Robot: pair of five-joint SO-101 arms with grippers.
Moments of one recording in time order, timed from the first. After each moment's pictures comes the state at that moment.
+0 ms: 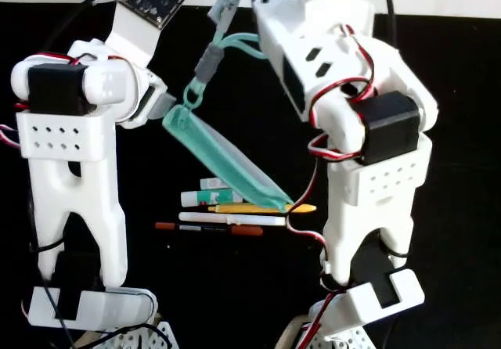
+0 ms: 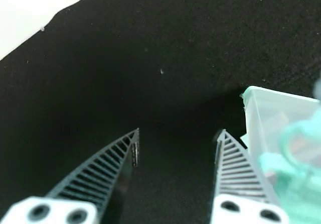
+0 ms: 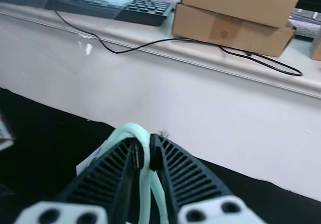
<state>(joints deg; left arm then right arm) -2.9 -6.3 -32.3 100.8 -28.5 -20.7 0.9 -60.3 75.1 5.8</state>
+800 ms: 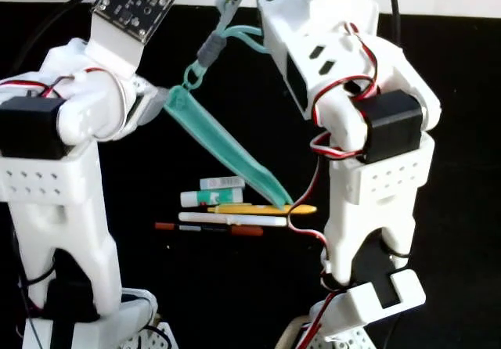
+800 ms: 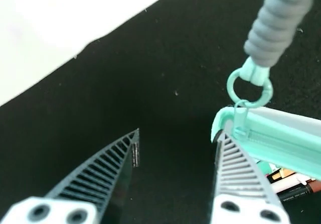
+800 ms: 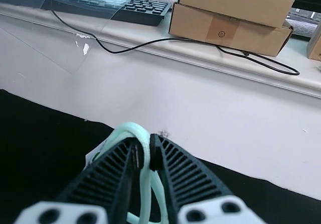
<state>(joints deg) -2.9 -13.7 -32.0 99.2 -28.6 -20.5 0.9 -60.3 75.1 5.8</state>
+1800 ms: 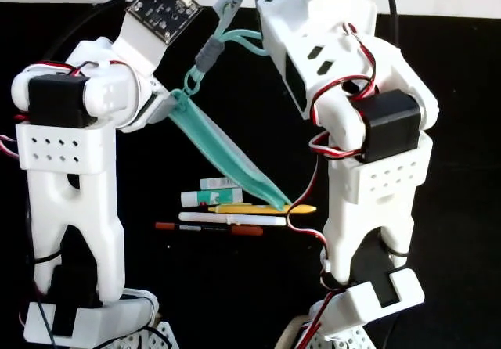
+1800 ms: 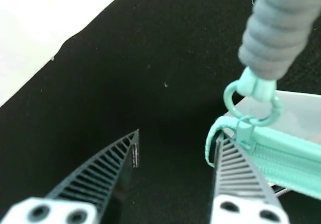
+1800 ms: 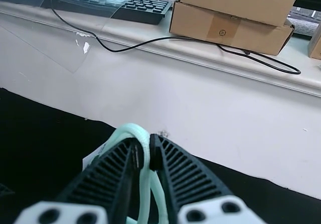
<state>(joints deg) 0.6 -6.8 -26.6 96.1 -34.8 -20.5 0.9 -60.3 75.1 5.8</state>
